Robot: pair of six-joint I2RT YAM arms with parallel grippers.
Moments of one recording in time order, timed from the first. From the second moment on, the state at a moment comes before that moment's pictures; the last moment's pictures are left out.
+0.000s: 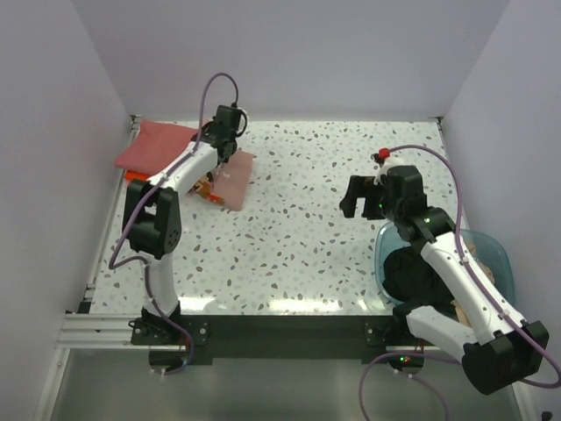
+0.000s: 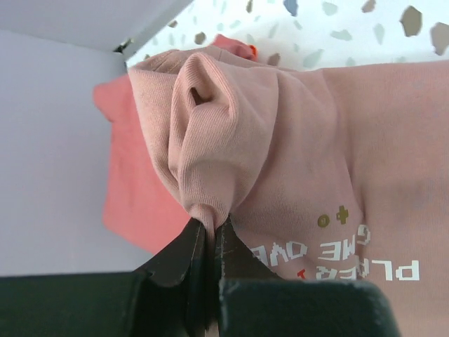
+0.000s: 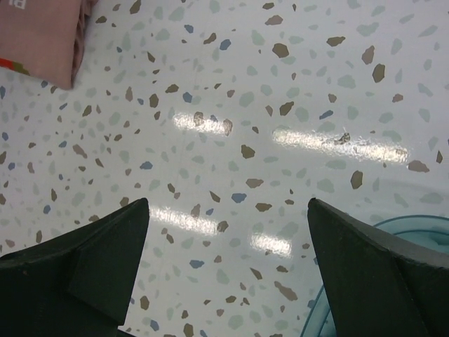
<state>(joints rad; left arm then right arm) -0.34 2.00 1.65 -0.42 -0.64 0.41 0.34 1.01 0.94 -0.55 -0.03 0.31</state>
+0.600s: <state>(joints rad) -0.23 1.94 1.85 -0.41 -0.63 0.68 0.34 1.04 0.94 -0.55 0.01 0.31</state>
